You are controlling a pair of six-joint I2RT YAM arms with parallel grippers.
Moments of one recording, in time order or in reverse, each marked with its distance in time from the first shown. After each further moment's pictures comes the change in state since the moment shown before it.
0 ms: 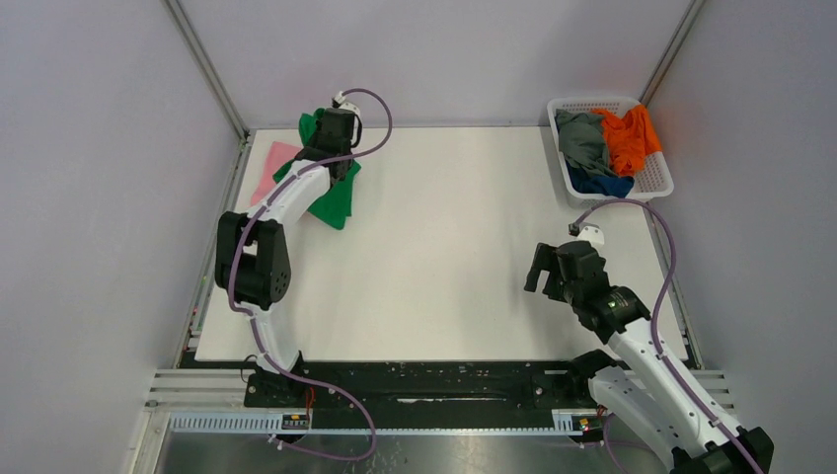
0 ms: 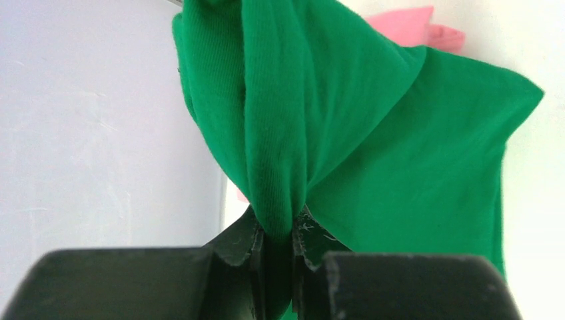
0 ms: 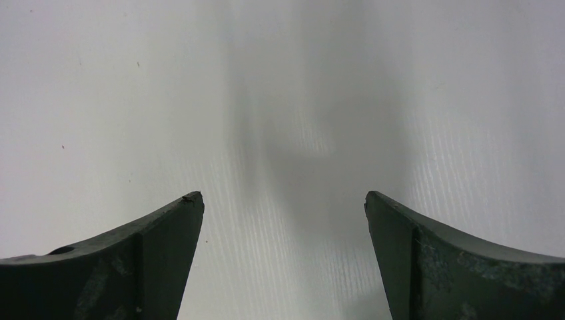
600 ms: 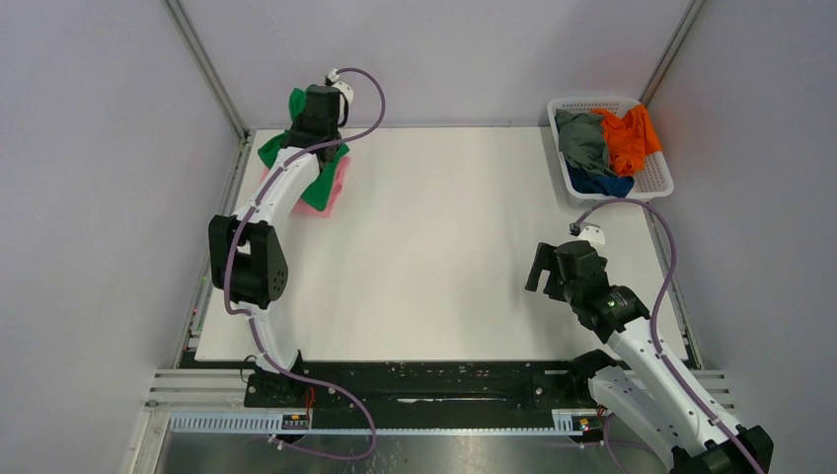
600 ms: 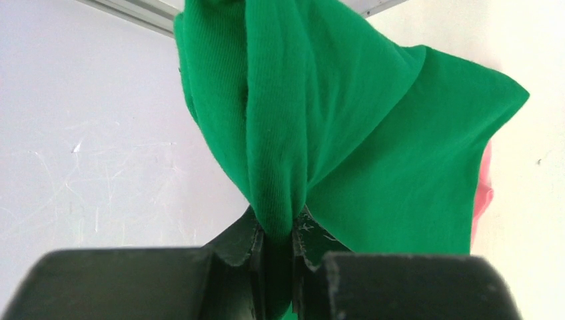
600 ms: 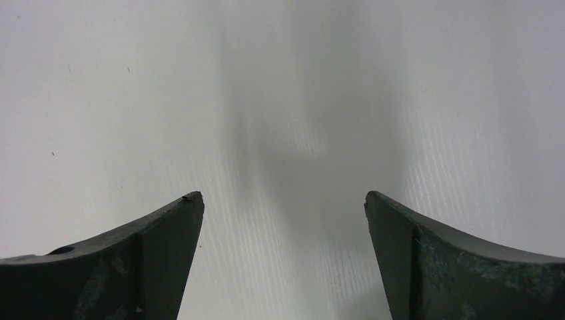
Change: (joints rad) left arm 0.048 0.000 0.171 -0.032 0.056 0.190; right arm 0.000 0.013 -0.002 0.002 0.024 0.000
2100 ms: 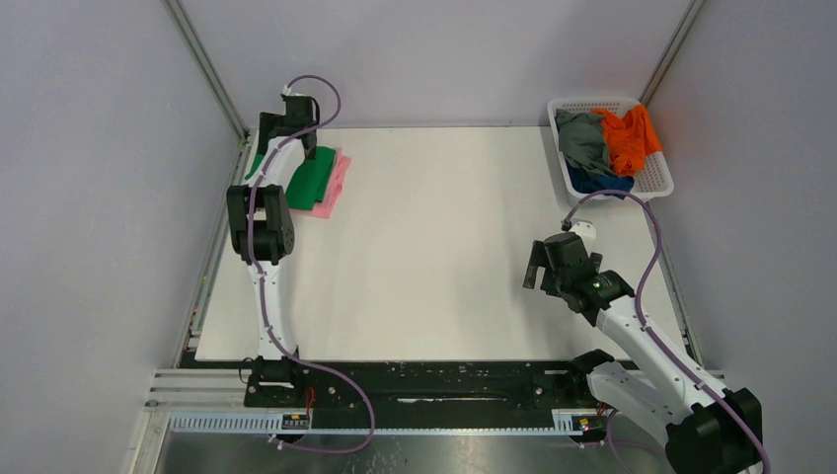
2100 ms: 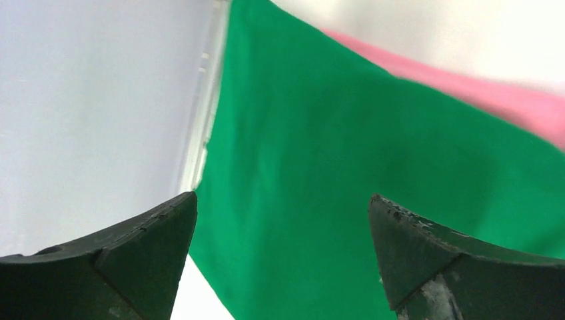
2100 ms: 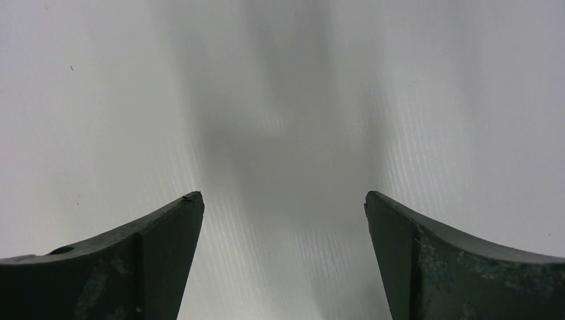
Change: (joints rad) left arm 0.220 0.456 0.335 -0.107 0.033 -0.379; right arm 0.000 0.167 0.026 0.015 0.056 -0.006
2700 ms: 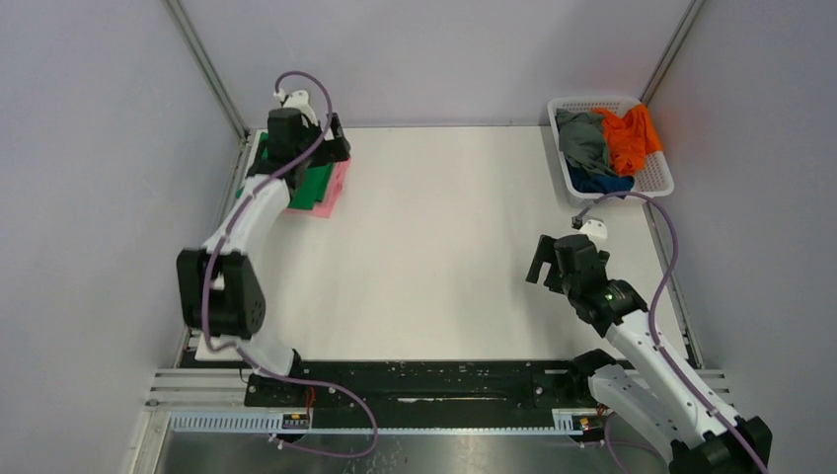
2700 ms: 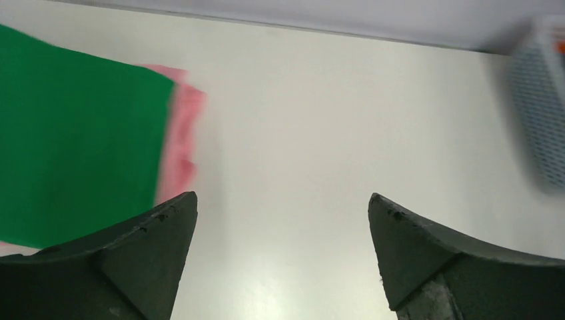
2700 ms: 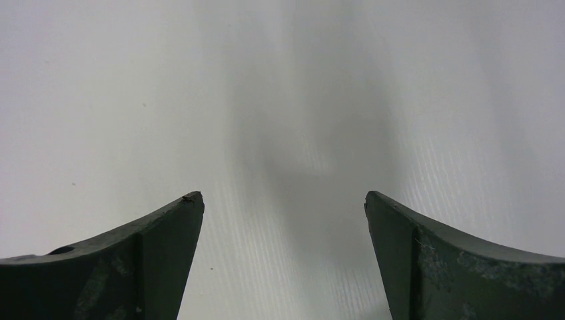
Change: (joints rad) left arm -0.103 -0.726 -0.692 0.260 0.657 -0.399; right arm 0.000 -0.125 0.001 0.019 0.002 0.018
